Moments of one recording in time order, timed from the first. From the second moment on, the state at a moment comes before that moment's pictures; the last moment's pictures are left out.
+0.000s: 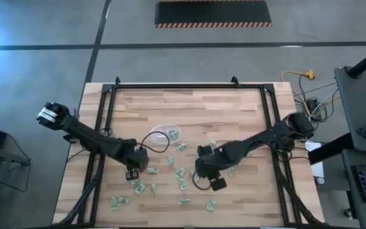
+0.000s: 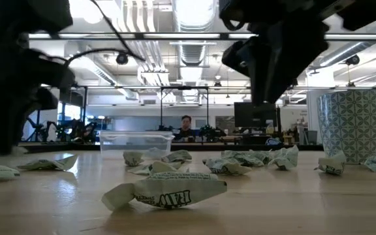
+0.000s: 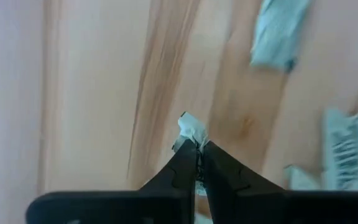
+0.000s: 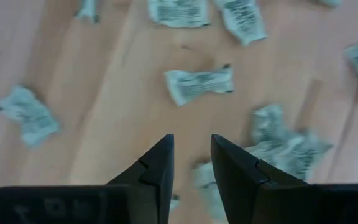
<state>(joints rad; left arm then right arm) -0.39 1.33 0.68 -0.72 -0.05 -0.58 0.34 1.80 1.30 -0.69 -0.03 0.04</state>
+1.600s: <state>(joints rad) -0.15 1.31 0.80 -0.34 -0.55 0.00 0.51 1.80 1.04 -0.52 0.09 0.40</state>
